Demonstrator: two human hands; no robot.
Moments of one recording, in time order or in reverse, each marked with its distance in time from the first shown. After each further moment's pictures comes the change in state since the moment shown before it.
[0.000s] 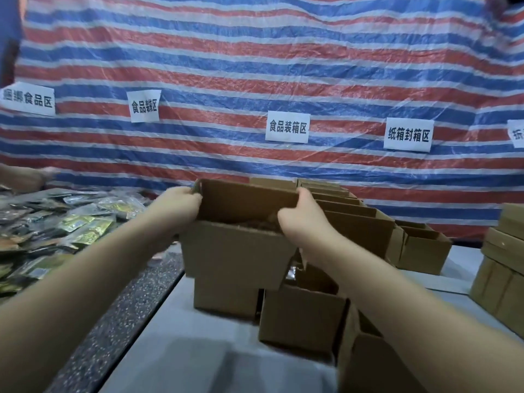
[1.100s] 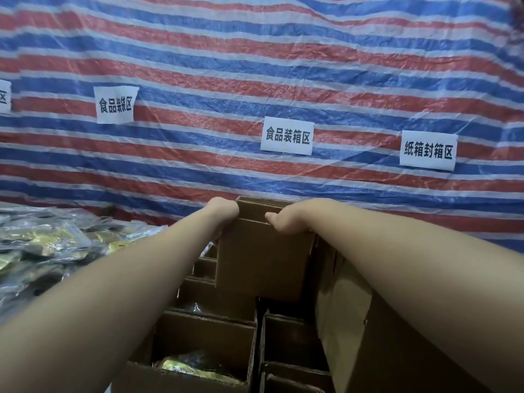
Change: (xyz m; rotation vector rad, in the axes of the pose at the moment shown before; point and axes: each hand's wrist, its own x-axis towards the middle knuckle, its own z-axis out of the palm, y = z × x) left_hand 0.303 -0.016 0.176 -0.019 -0.169 -0.202; right_hand 0.328 0.055 0.050 -1.081 -0.408 0.078
